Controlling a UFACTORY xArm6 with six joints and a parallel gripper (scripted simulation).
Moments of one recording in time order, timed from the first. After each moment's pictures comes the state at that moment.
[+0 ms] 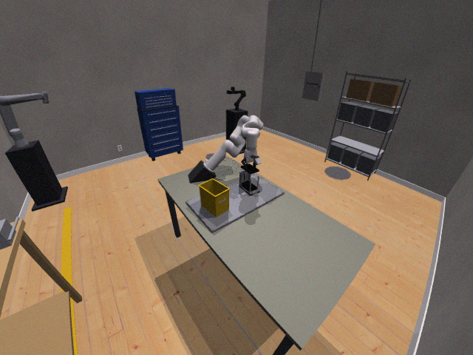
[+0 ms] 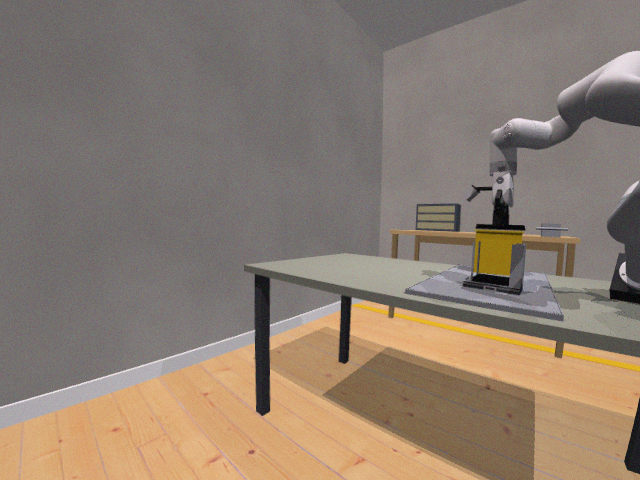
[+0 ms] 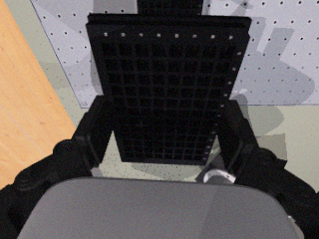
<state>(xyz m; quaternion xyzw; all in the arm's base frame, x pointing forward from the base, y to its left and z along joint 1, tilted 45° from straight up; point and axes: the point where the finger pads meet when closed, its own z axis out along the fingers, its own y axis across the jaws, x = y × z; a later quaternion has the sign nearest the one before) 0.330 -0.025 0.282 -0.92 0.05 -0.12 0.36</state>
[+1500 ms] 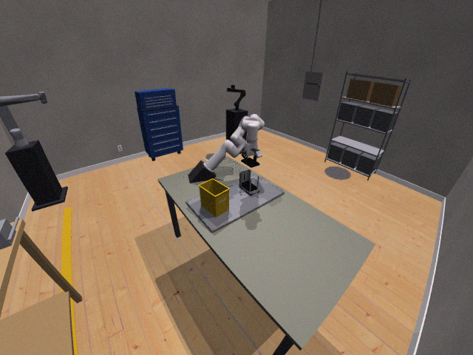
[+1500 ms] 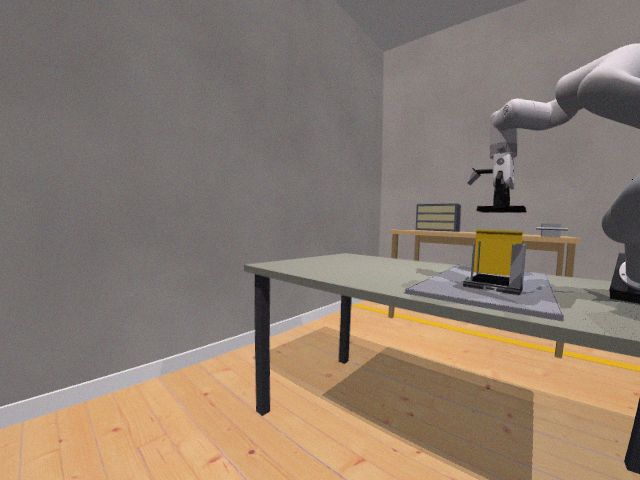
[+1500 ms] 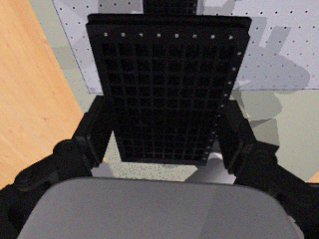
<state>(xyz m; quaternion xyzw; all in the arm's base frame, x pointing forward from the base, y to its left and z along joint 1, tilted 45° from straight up) 0.316 -0.060 0.321 -0.92 0.05 -0.12 0.36</state>
